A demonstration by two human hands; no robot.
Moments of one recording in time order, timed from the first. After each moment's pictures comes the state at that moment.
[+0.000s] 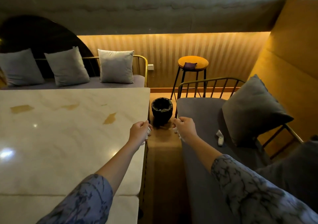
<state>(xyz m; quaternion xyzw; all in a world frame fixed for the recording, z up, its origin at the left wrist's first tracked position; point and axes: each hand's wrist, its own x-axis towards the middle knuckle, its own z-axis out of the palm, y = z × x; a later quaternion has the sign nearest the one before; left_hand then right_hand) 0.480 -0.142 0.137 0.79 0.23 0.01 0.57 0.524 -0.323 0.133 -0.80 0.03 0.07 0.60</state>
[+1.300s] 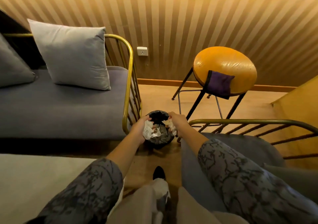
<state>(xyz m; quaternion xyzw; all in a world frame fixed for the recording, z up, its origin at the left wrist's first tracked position) 1.278 -0.057 -0.065 0.48 0.47 -0.19 0.72 1.319 -0.210 -0.020 -0.73 0.29 0.31 0.54</state>
